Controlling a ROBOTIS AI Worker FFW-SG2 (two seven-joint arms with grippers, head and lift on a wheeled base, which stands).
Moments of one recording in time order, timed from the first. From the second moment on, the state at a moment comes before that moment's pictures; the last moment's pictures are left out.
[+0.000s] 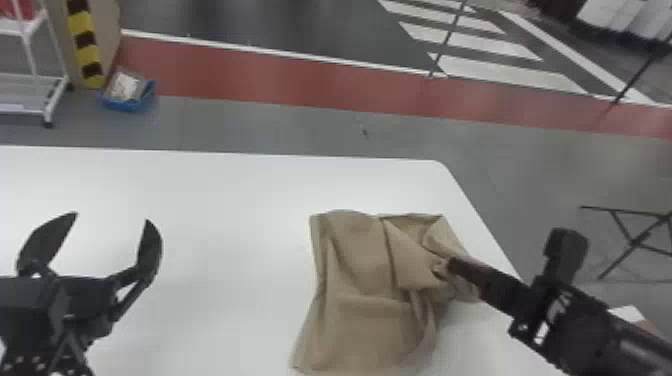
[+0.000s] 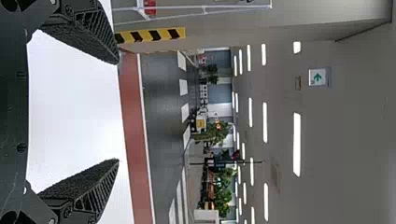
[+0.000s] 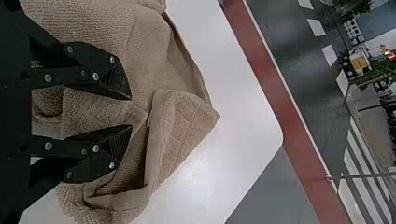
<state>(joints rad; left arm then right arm) 0.33 0.00 -0.15 -1.80 -0.12 -0.13 0.04 0.09 0.00 -0.70 -2.07 -0.14 1.18 0.41</state>
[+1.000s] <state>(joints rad) 0.36 0.00 -0.15 -1.81 -0.13 -0.13 0.04 0.07 0.00 -0.65 -2.05 -0.06 1.21 0.43</state>
